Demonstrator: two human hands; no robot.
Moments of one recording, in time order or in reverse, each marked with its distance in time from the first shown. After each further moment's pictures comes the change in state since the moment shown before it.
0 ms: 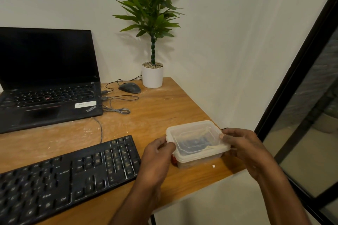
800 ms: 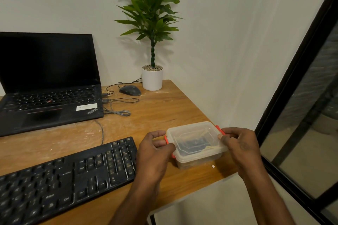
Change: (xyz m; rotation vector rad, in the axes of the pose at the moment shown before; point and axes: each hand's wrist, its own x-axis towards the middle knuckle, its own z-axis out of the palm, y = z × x) left_hand -0.002 0.012 -0.003 -0.021 0.170 0.029; right_hand -0.011 0.001 0.021 -0.179 0.277 -0.245
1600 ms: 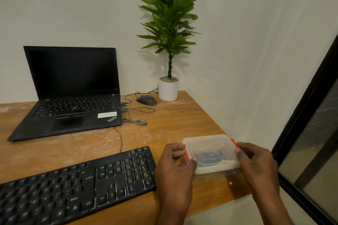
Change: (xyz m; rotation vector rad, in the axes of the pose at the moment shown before) left_hand -0.008 -0.023 0.012 0.095 0.156 0.290; right_hand -0.009 0.007 0.013 -0.181 0.109 -0.106
